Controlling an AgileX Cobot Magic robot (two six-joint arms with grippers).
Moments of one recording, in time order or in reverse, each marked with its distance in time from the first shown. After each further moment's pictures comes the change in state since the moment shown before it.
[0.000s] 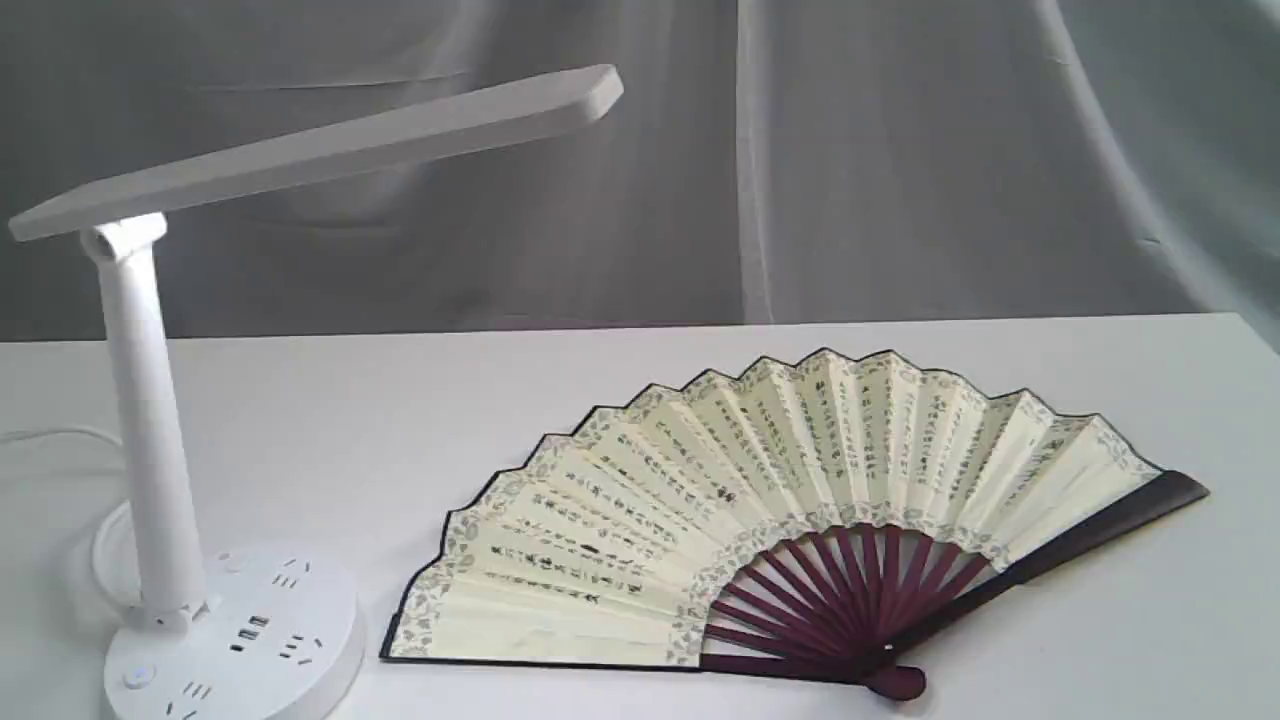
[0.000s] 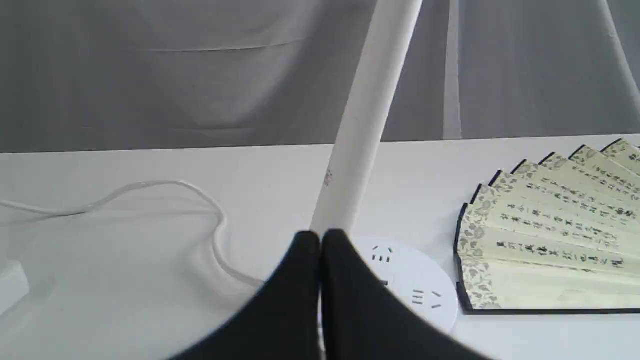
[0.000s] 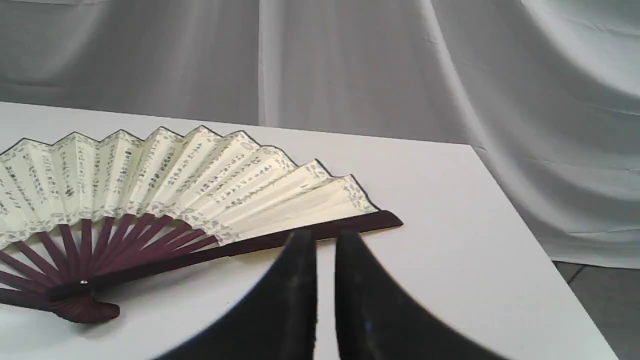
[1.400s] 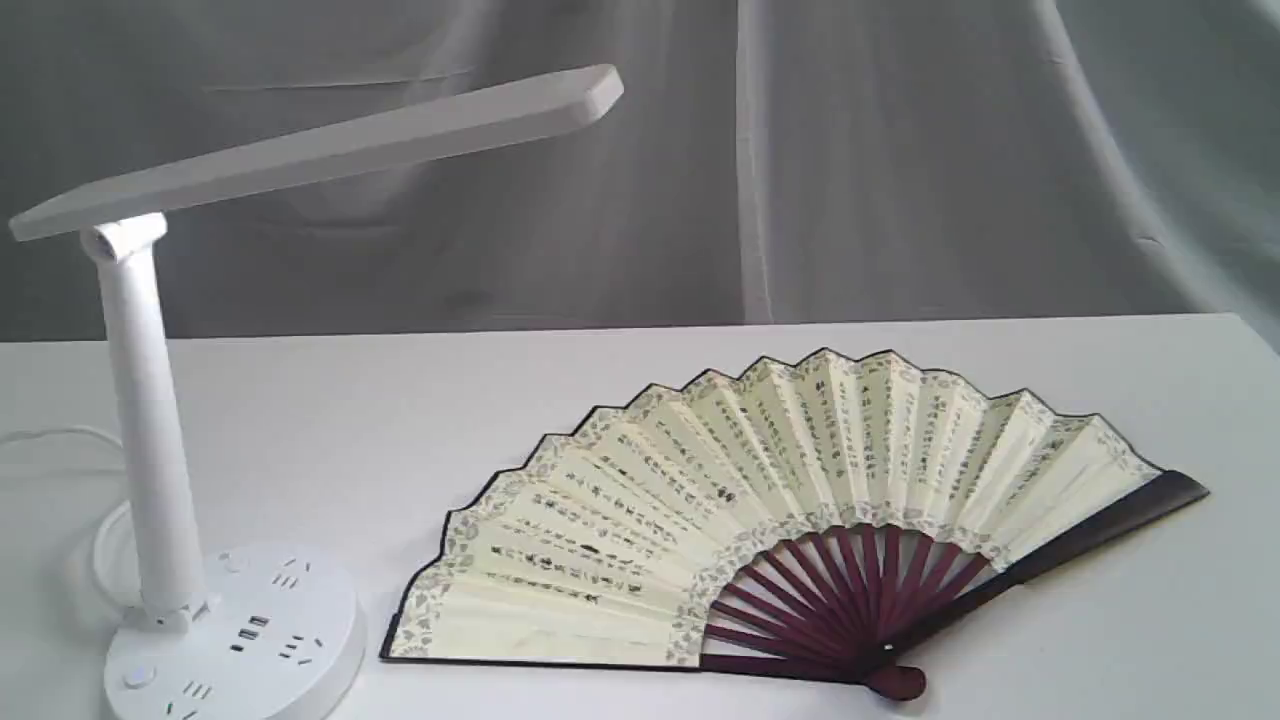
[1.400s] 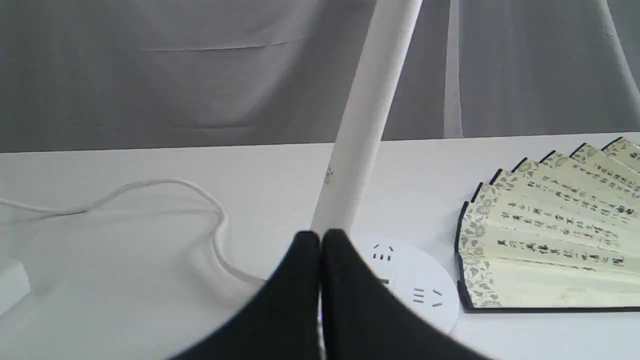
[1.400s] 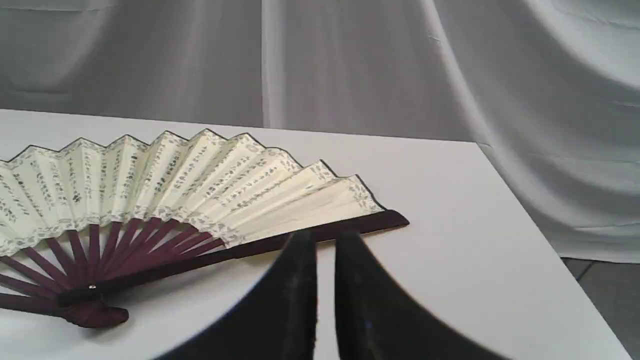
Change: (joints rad) left arm 0.000 0.000 0.000 0.004 0.002 -0.002; right arm 0.000 0.000 0.000 0.023 0.000 0.000
